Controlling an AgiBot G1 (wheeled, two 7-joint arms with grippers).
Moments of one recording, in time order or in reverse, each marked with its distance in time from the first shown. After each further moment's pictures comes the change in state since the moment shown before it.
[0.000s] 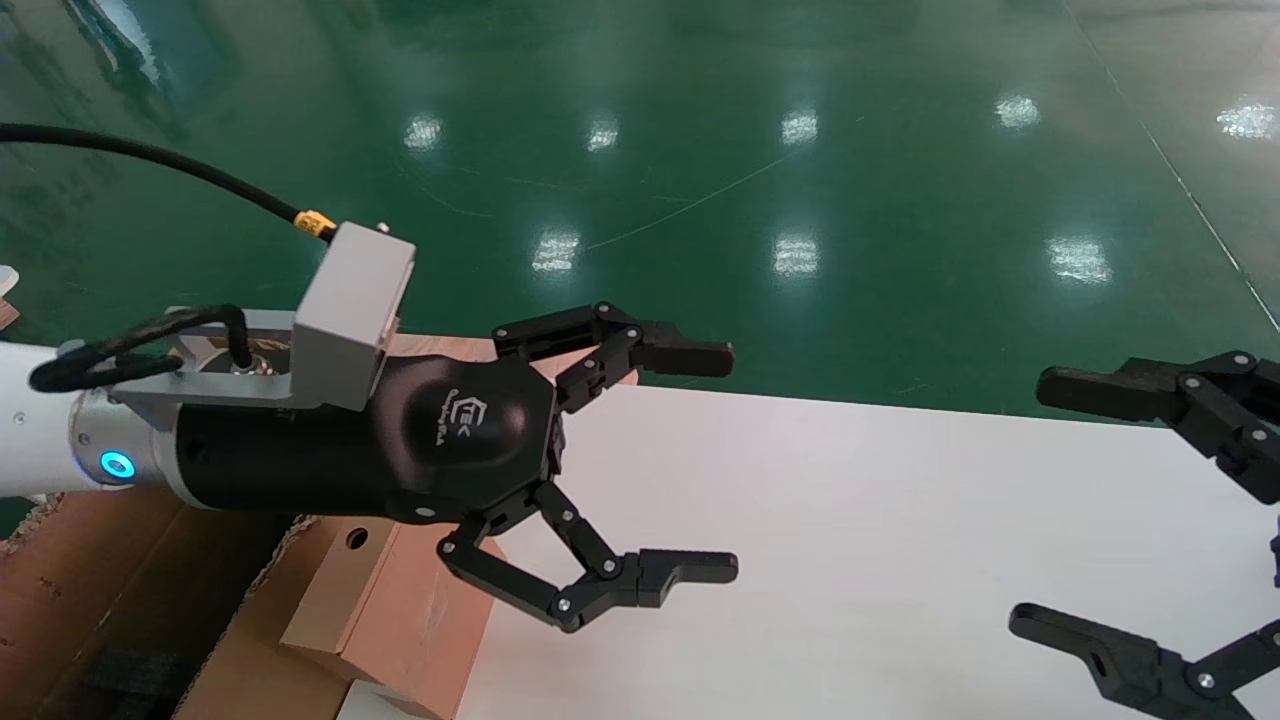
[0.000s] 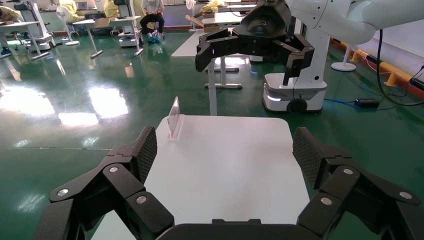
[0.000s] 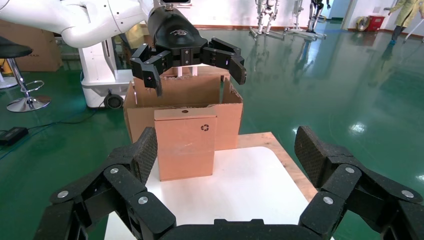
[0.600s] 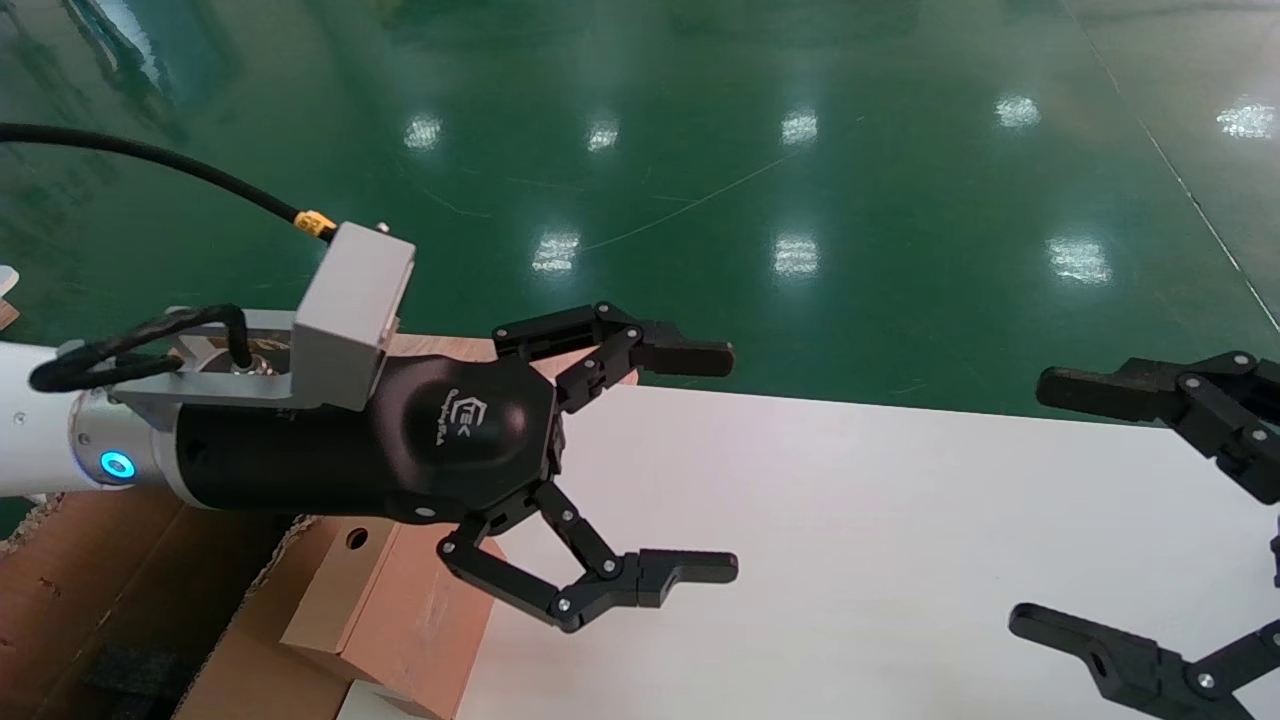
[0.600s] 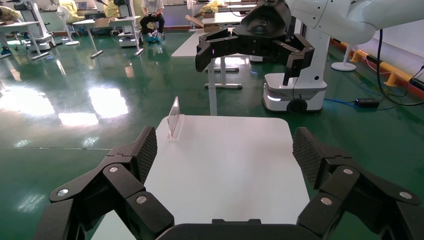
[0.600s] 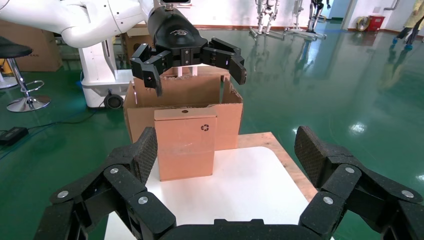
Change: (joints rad) left arm 0.000 0.000 0.000 0.000 0.000 0.000 0.000; right arm 0.000 0.000 0.000 0.000 0.000 0.000 0.000
